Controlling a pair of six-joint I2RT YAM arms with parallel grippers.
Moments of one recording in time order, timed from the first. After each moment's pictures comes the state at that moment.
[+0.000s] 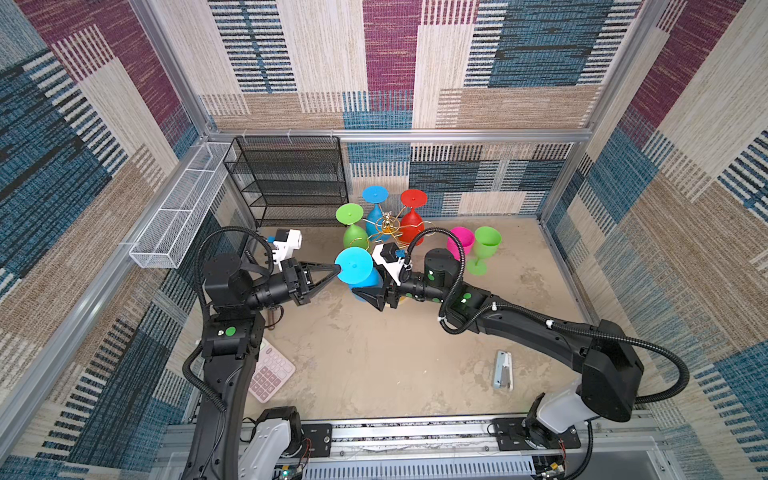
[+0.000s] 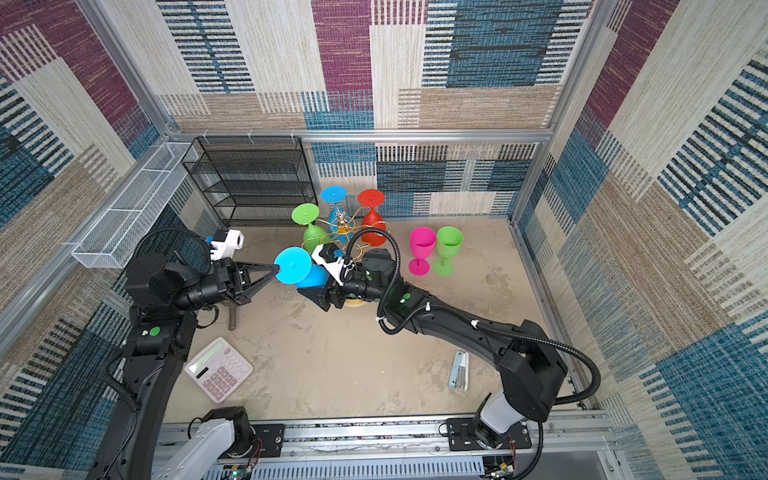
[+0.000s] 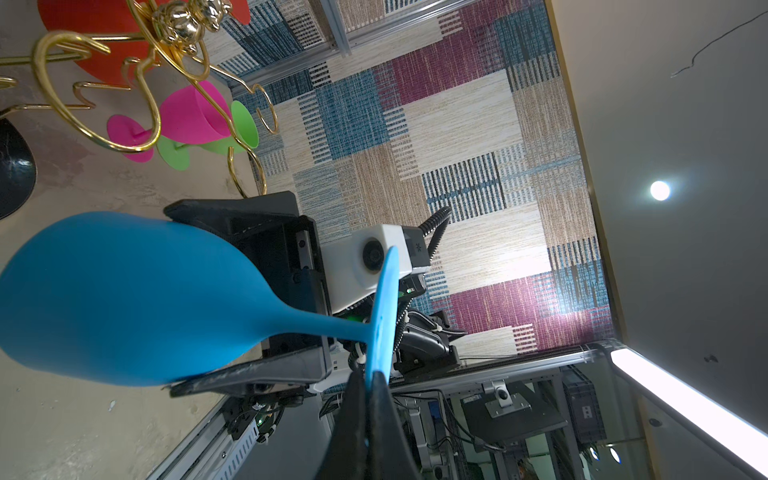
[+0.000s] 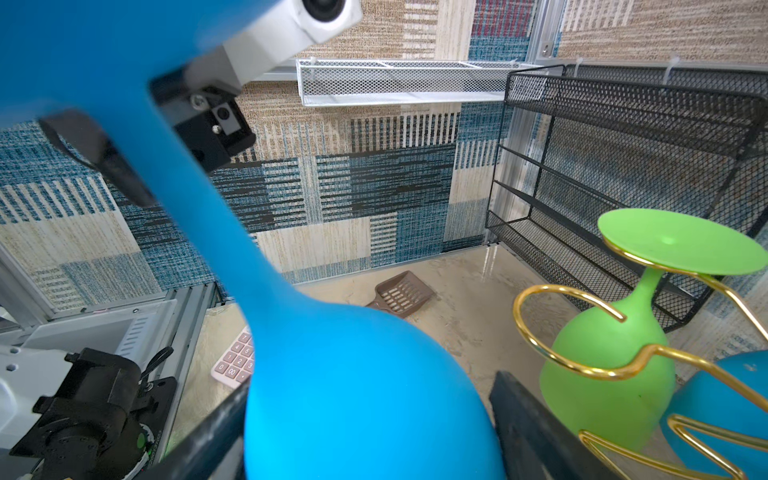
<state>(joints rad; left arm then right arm) 0.07 0.89 1.01 -0.10 1.26 -1.24 0.86 1.54 1.16 0.31 -0.42 -0.04</state>
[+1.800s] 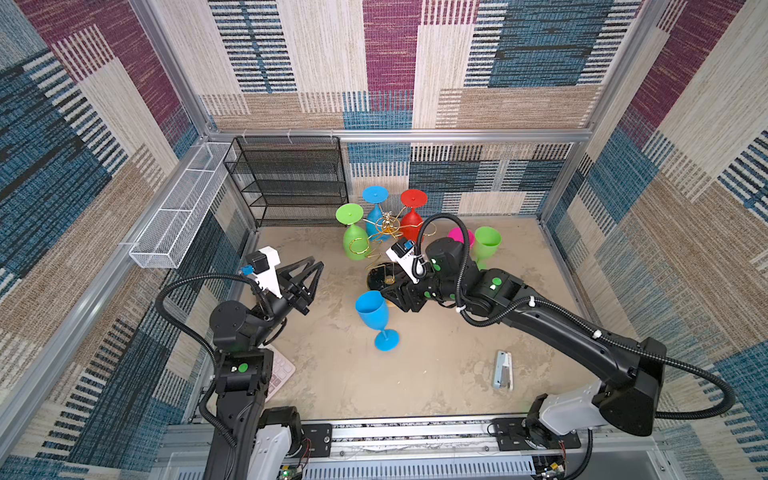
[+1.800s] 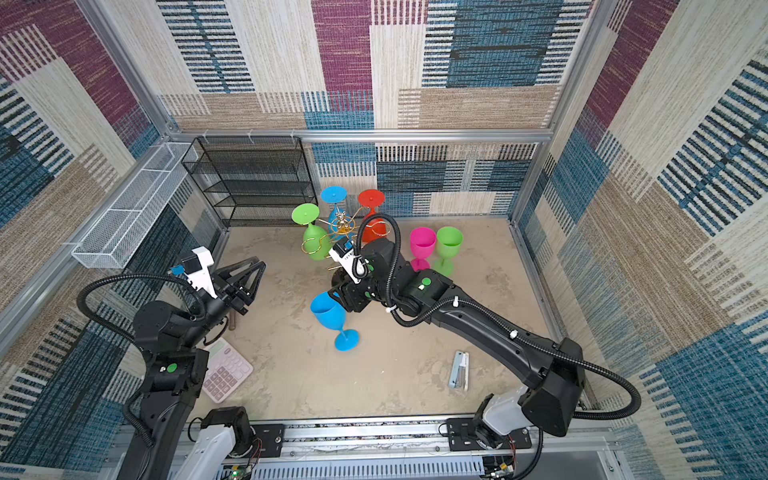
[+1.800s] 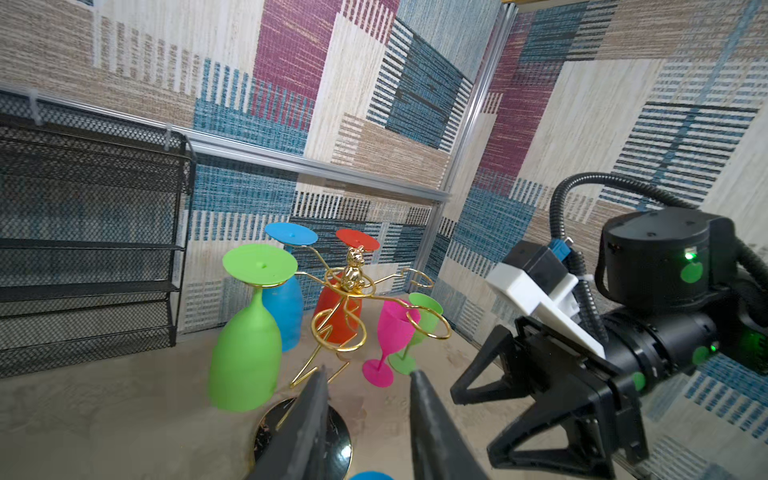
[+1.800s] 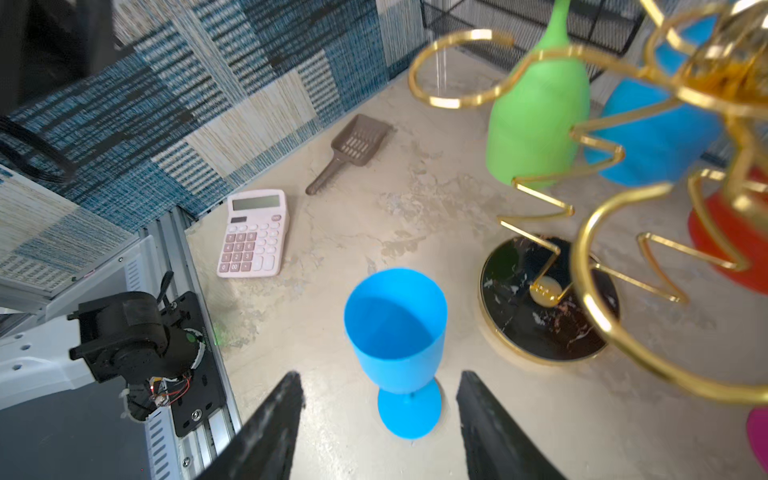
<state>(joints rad) 0.06 0.63 0.65 0.21 0.67 -0.39 0.86 1.43 1.35 -0.54 -0.19 0.13</state>
